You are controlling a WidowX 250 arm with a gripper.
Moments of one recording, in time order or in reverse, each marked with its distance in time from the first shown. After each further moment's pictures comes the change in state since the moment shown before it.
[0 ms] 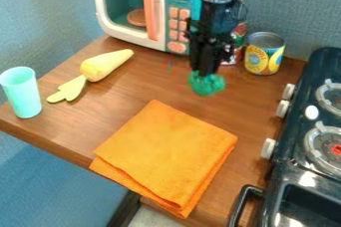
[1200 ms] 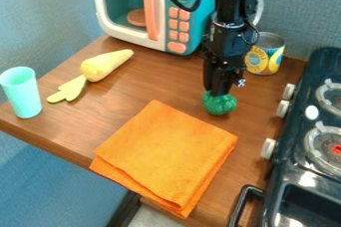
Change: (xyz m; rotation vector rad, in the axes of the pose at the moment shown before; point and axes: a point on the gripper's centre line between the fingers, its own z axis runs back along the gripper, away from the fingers) arm 0.016 -0.016 -0.030 -0.013 0.003 -0.125
